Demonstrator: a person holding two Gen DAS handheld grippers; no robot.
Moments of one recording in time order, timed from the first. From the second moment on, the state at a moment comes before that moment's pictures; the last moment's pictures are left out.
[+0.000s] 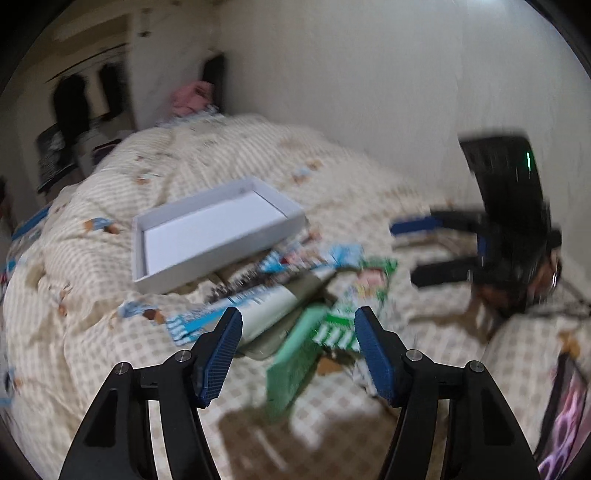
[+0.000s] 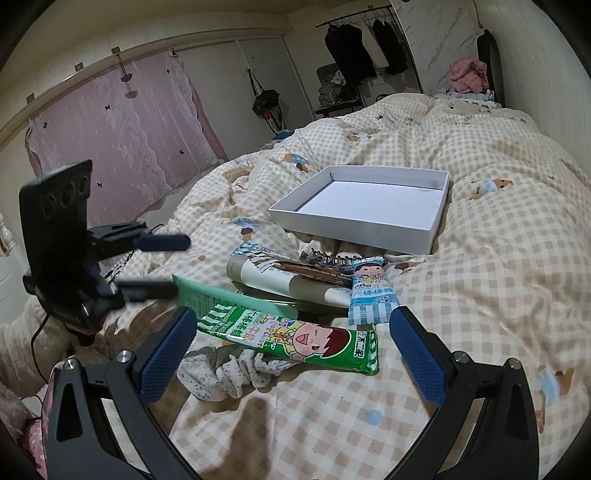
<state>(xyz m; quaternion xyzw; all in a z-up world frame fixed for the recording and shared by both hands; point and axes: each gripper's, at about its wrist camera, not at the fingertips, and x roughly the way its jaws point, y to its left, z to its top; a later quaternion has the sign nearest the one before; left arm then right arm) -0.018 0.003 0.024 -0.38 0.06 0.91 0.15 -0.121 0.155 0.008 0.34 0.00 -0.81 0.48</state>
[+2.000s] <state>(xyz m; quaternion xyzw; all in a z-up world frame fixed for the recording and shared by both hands) -0.117 0.024 -0.002 -0.46 -0.06 0.87 0.14 -0.173 0.215 -0.030 0.40 -0.23 -0.76 0.46</state>
